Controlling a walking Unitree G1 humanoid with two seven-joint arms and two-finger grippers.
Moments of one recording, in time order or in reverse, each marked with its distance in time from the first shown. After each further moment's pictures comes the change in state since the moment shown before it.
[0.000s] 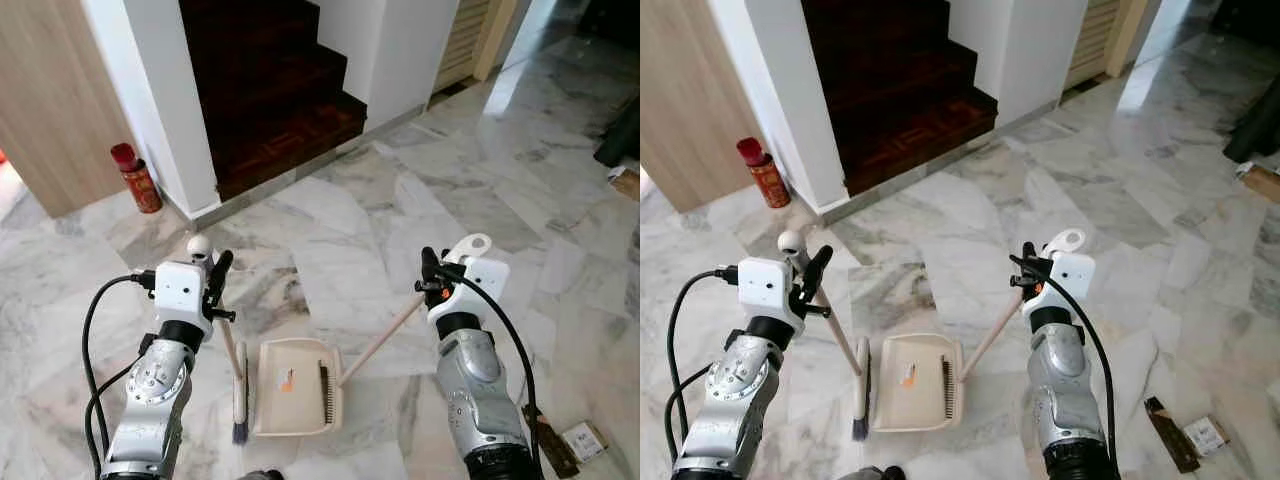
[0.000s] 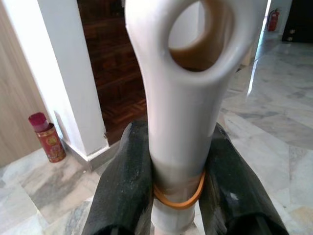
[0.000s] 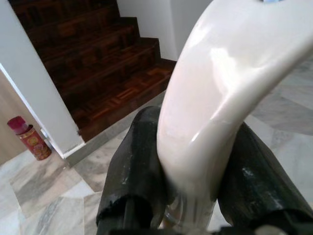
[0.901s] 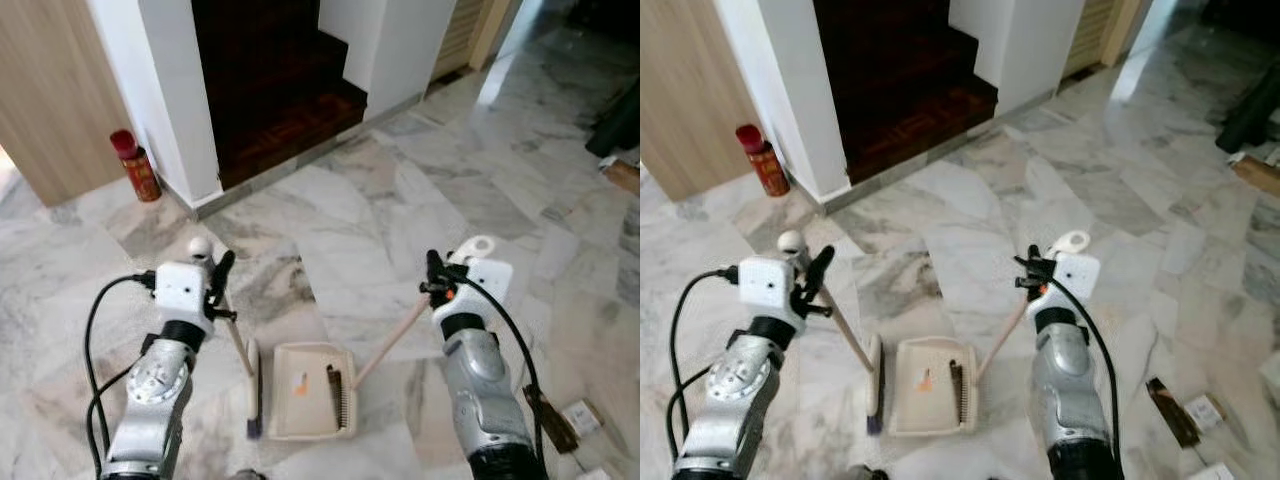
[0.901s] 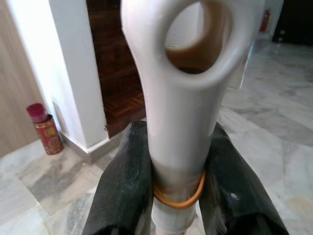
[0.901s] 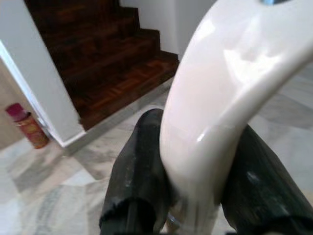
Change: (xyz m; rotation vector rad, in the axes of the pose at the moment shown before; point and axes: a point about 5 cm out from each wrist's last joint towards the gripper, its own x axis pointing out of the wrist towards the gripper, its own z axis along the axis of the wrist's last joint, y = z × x) left arm 0.000 0.002 0.001 -0.015 -0.002 0.009; right arm 0.002 0.003 0.001 -0.017 0.014 0.012
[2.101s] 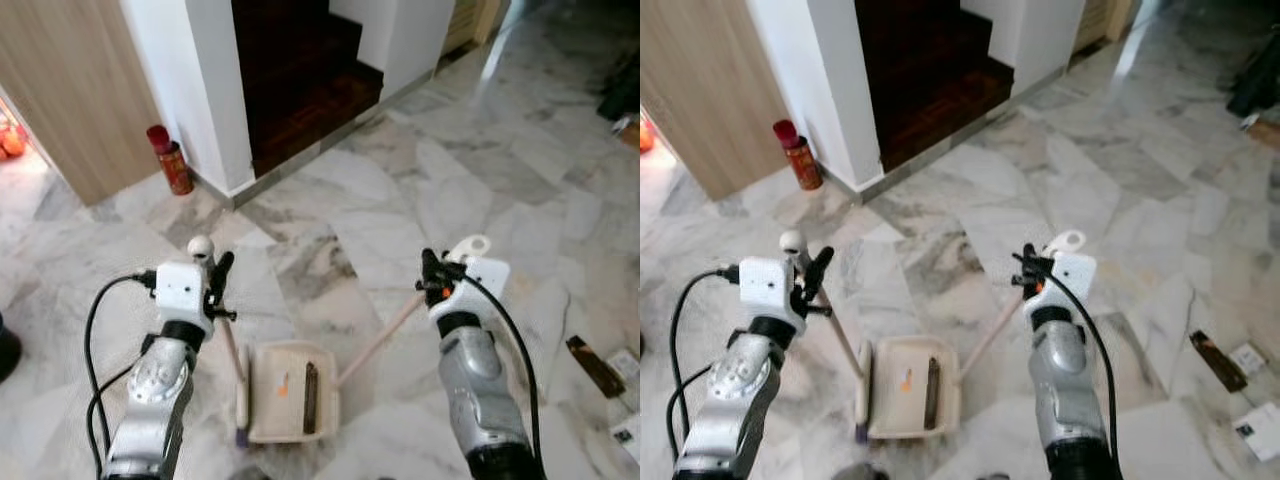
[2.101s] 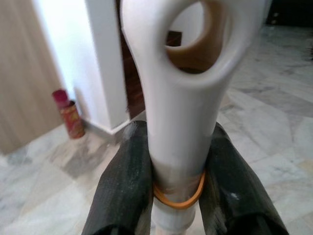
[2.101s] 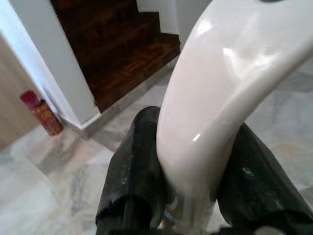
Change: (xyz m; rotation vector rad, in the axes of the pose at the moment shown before) left arm -0.001 -0.003 -0.002 -0.004 0.016 -0.011; right arm -0.002 -0.007 -0.002 0.007 0.014 -0.032
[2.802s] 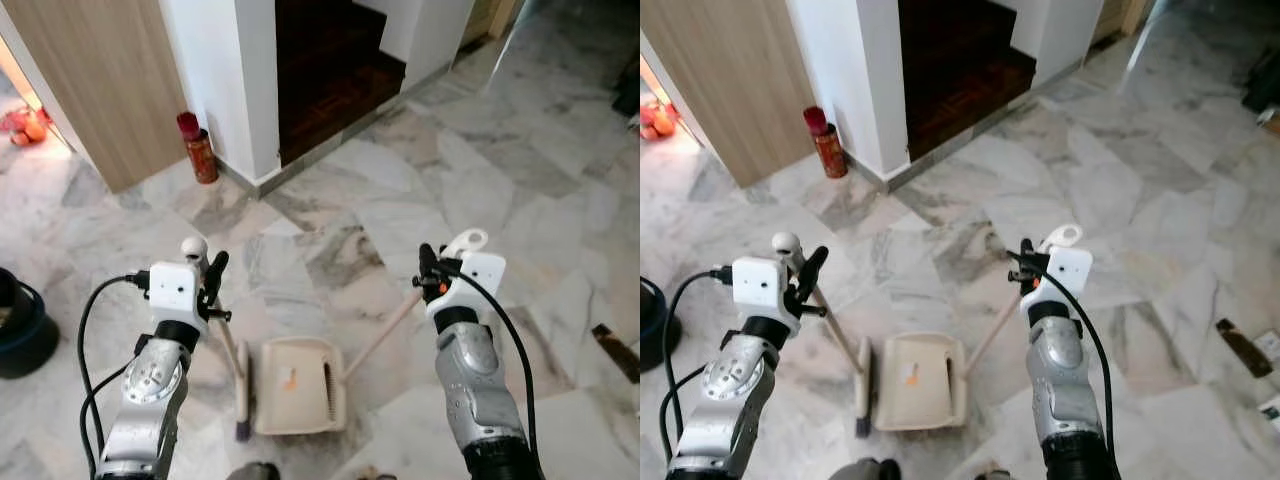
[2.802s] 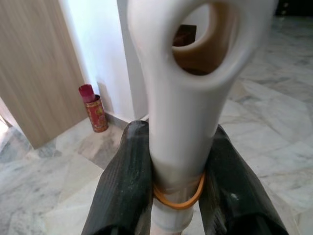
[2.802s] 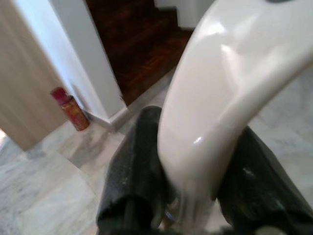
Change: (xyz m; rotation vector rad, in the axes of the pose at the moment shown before) left arm 0.000 0.003 0.001 0.016 0.000 0.009; right arm 0.002 0.006 0.002 0.026 -0.009 0.015
